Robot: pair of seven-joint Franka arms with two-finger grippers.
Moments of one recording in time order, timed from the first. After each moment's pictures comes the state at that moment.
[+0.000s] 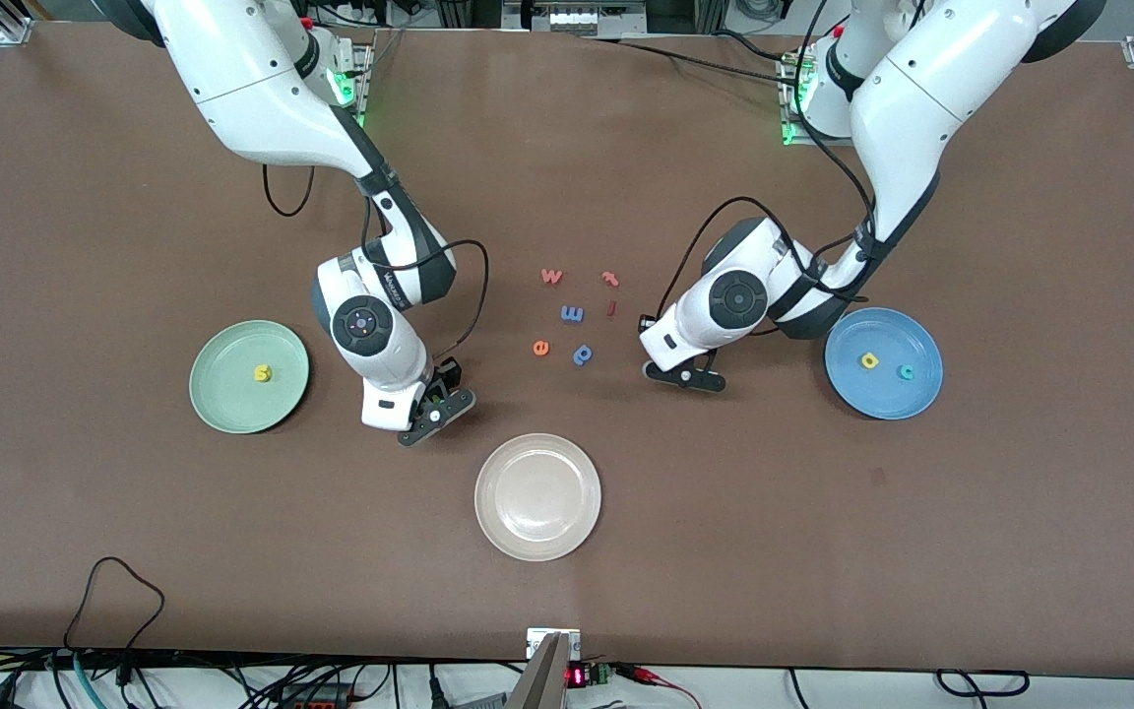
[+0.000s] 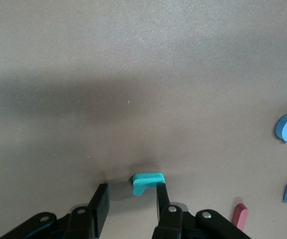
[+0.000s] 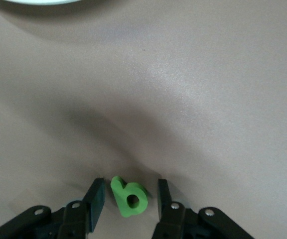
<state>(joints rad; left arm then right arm) -0.02 0.73 -0.57 -1.84 0.22 2.33 -0.51 0.44 0.75 0.01 -1.65 -0.03 2.42 -0.17</state>
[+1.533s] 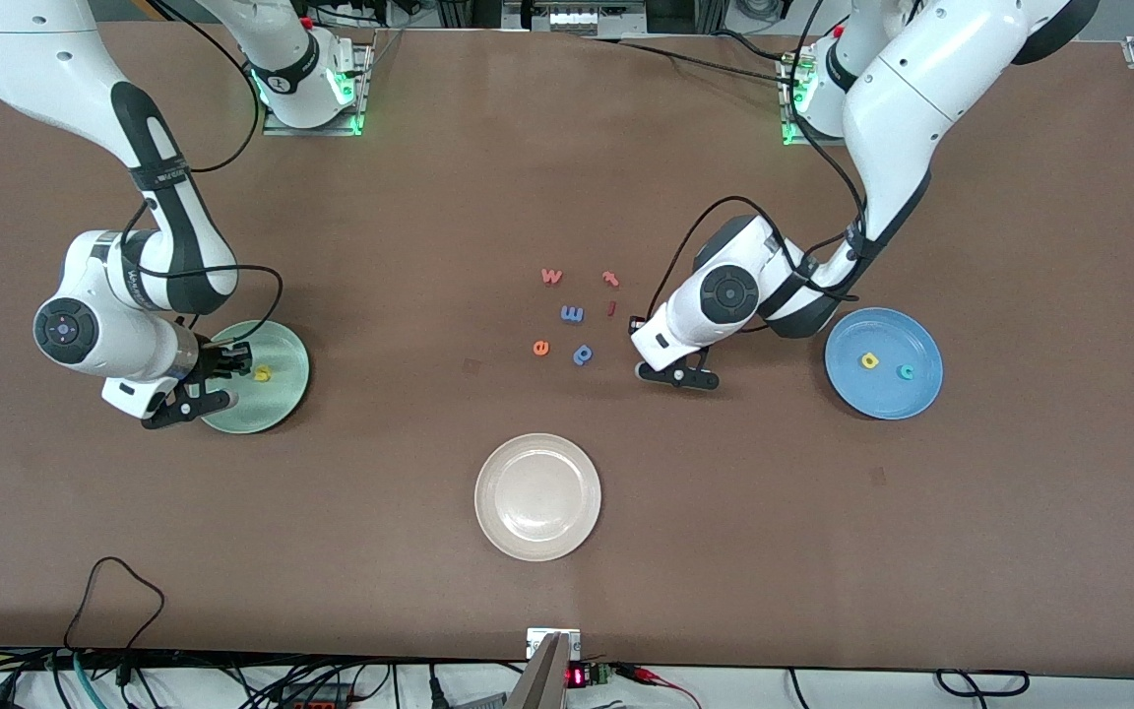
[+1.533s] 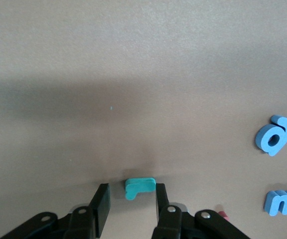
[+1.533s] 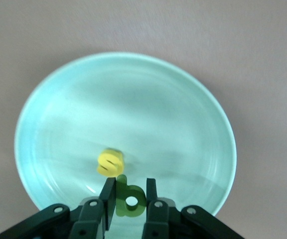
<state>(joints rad) -0.05 0.73 -0.57 -1.82 0.22 2.35 -0.57 -0.01 0.49 -0.02 -1.93 -0.04 2.25 -0.32</state>
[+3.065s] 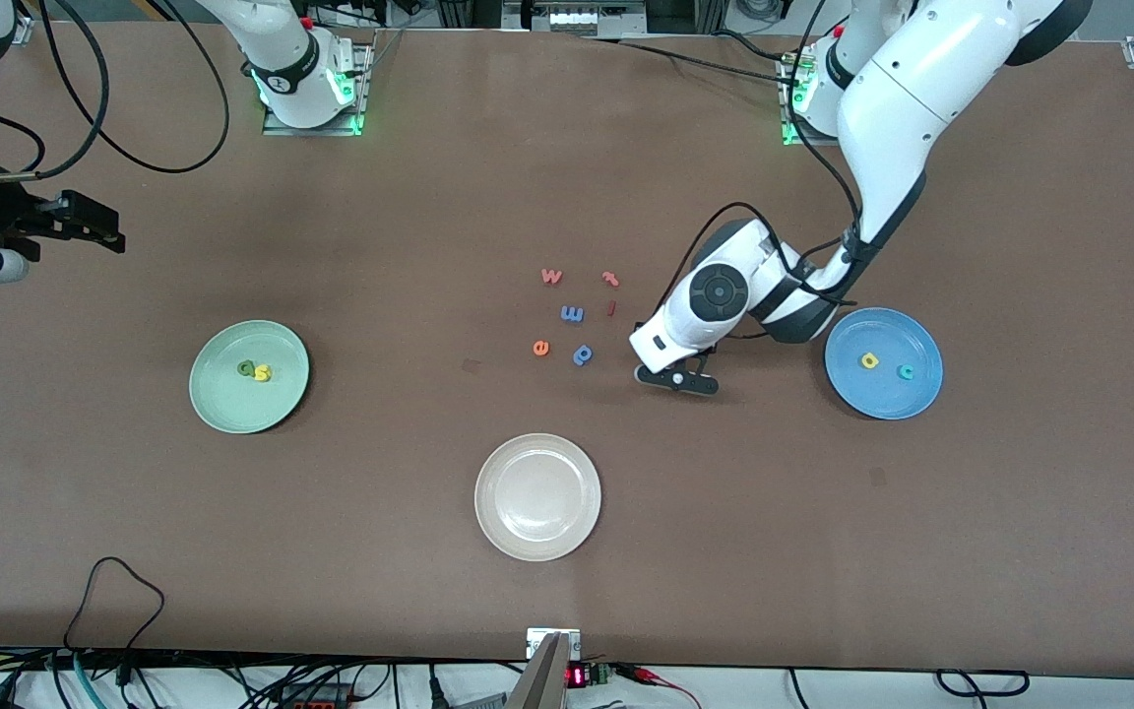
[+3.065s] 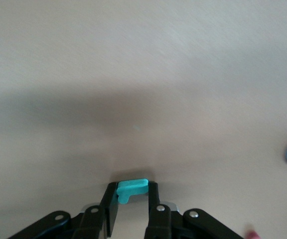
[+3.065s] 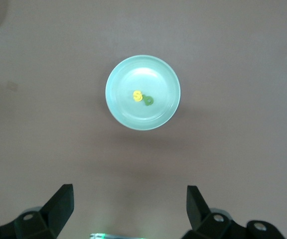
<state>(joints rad) -0.07 0.74 -0.52 -1.79 0.32 2.34 -0.58 0.00 0.05 -0.01 -1.60 -0.01 1.53 -0.11</state>
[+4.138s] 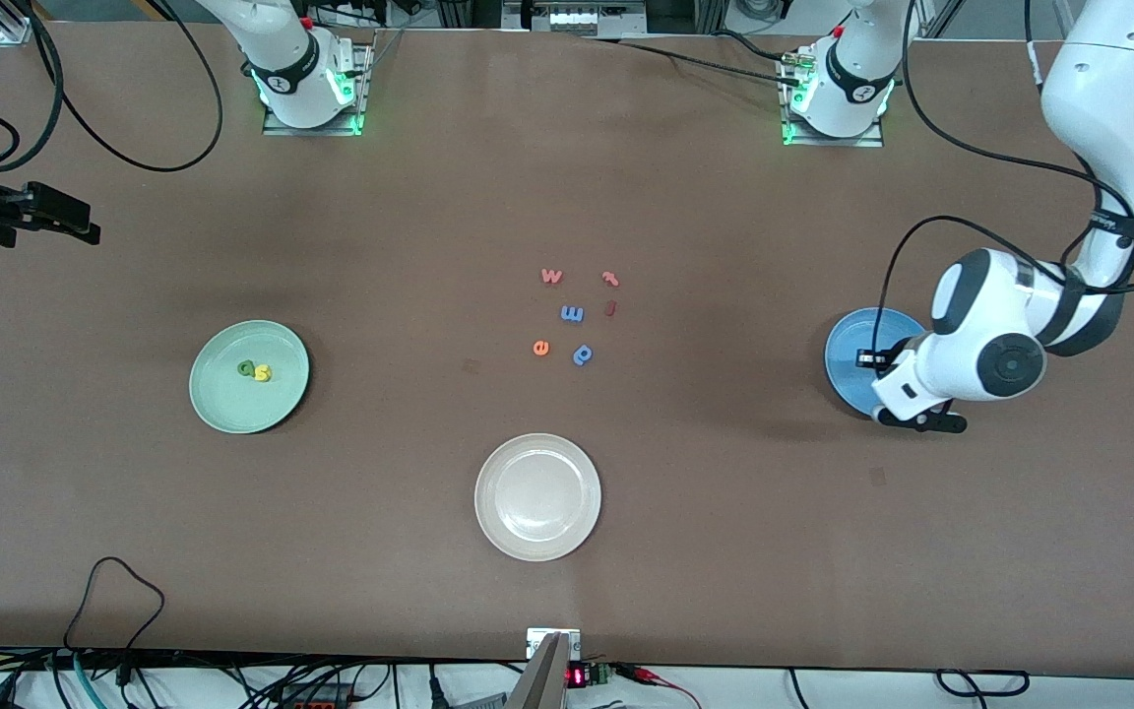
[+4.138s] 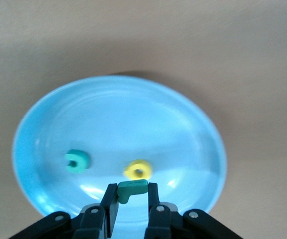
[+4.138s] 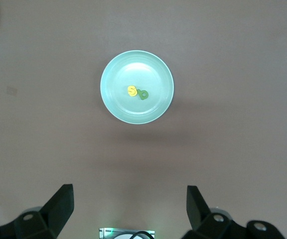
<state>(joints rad) 0.45 0.58 -0.50 -1.86 0.34 2.02 -0.13 -0.01 0.06 -0.04 -1.56 -0.01 1.49 -0.10</state>
